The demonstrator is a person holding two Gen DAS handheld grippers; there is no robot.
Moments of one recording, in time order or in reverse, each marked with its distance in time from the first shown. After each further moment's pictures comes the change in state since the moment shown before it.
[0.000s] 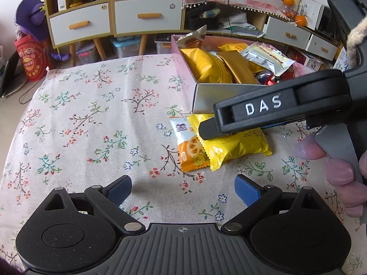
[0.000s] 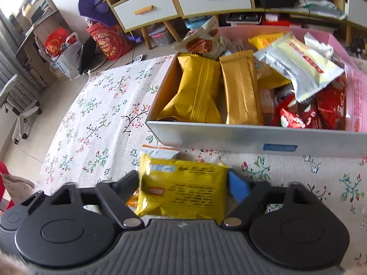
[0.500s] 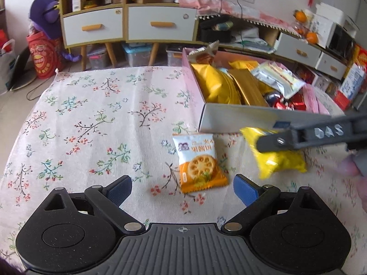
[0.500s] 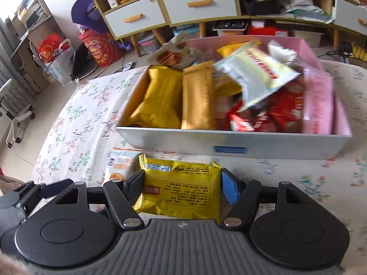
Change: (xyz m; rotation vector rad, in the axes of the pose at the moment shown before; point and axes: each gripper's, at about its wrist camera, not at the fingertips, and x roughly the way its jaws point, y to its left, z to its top) left arm 0.002 0.000 0.013 -0.091 -0.062 0.036; right arm -0.022 -0.035 -0.003 0.016 -0.033 -0.042
